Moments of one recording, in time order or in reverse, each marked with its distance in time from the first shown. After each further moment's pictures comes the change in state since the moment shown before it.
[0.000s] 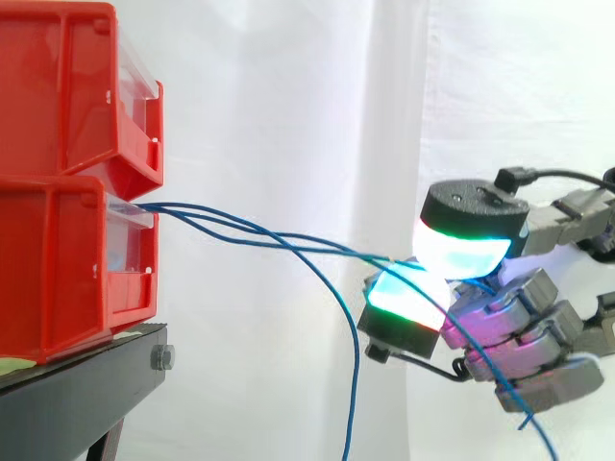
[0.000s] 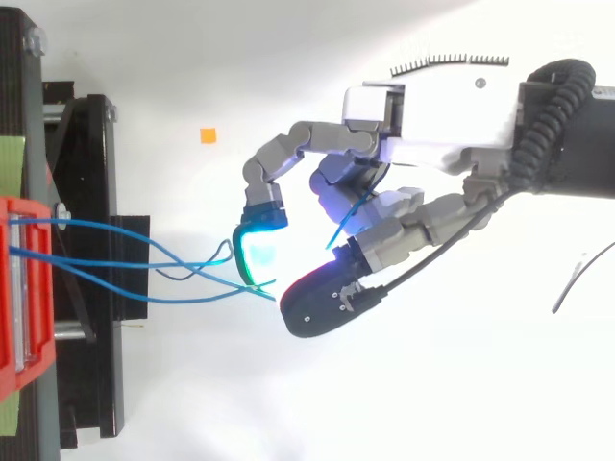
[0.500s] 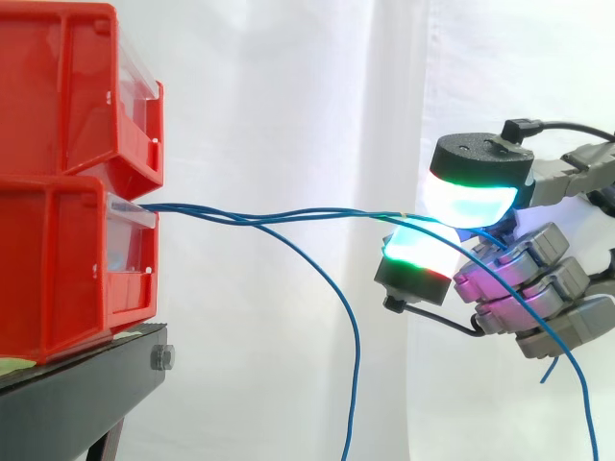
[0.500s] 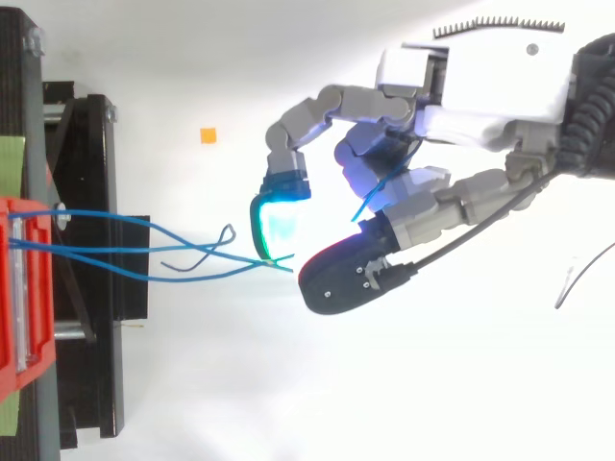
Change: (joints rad) arm 0.004 0.051 0.001 -0.069 0.065 0.002
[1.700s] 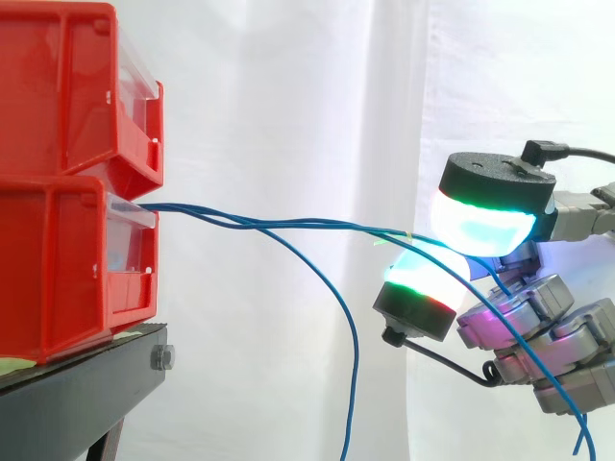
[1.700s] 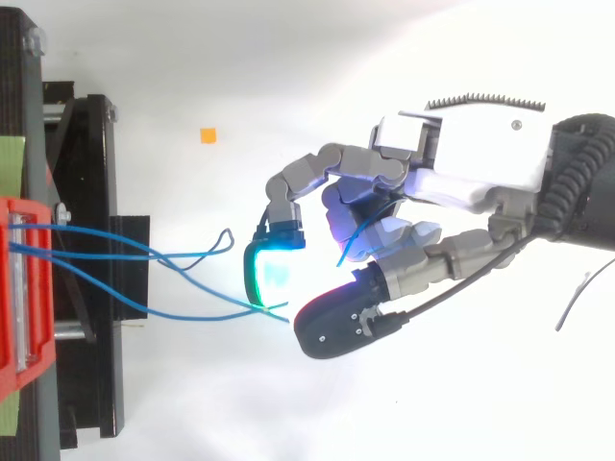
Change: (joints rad) arm 0.076 0.002 -0.137 0.214 0.110 0.095
